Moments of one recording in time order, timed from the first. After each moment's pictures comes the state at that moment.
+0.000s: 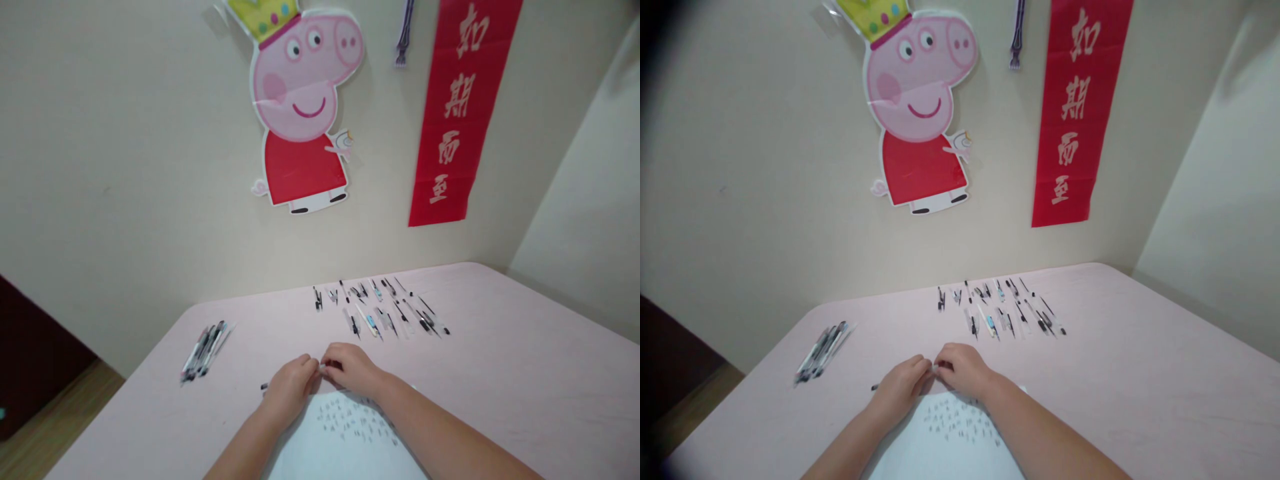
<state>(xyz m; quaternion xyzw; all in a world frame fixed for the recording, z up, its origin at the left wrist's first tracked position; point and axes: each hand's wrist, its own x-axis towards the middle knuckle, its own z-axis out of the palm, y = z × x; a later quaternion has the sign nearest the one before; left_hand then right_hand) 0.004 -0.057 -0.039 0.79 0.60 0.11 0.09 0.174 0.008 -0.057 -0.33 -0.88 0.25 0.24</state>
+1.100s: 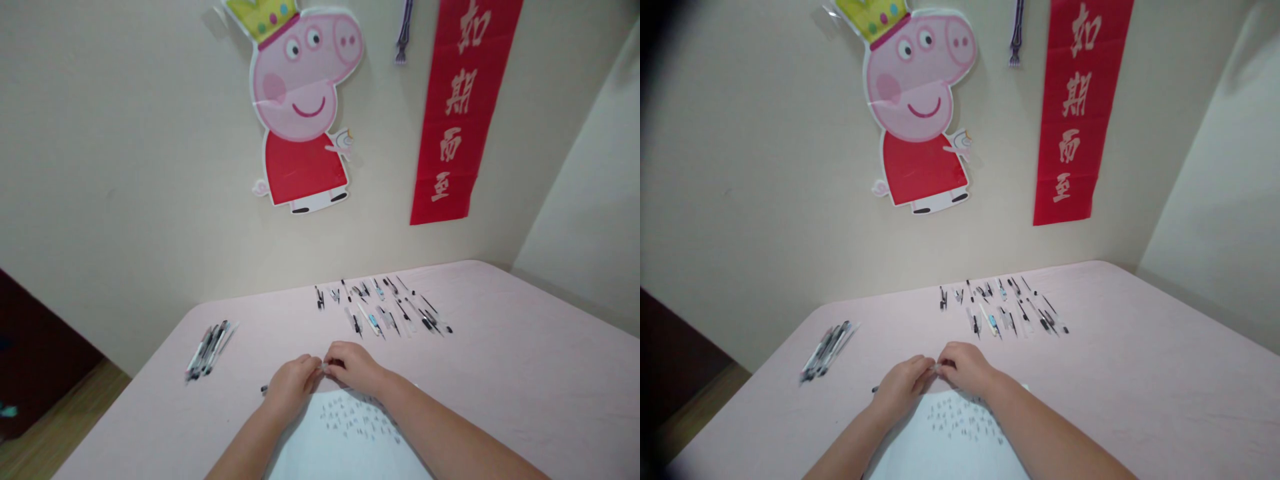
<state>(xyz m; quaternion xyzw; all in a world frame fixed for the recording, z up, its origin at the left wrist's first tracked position) -0.002 -0.056 -0.042 0.79 0.60 0.12 0.10 0.175 0.008 -0.055 -0.33 -0.87 0.27 0.23</state>
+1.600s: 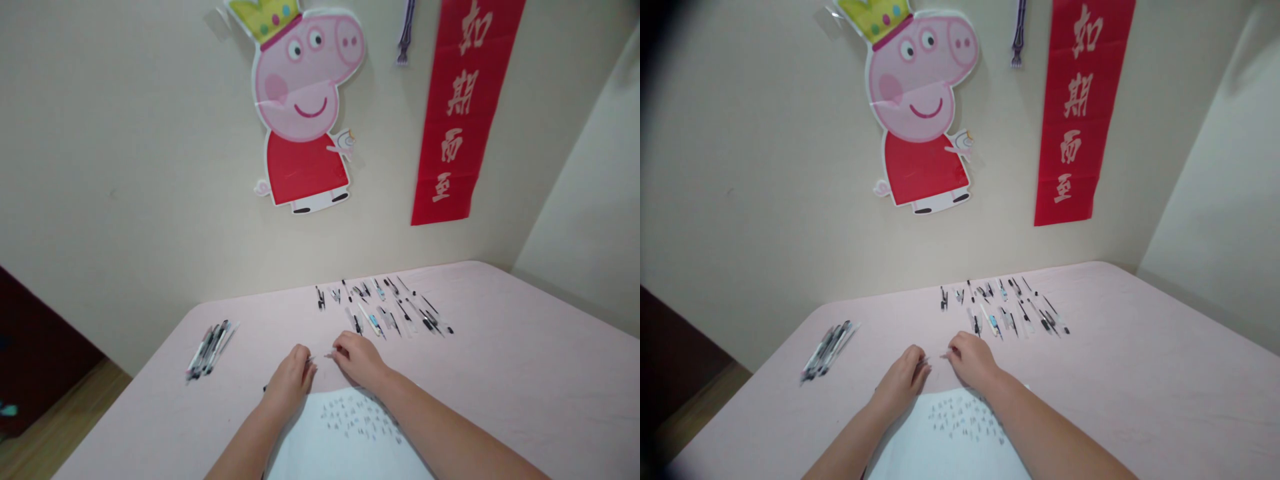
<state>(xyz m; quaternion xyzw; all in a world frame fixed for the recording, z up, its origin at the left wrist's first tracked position) -0.010 -0.053 -0.053 0.75 0.62 0.21 0.10 0.177 0.015 -0.062 -0.43 -0.84 0.18 0.26</state>
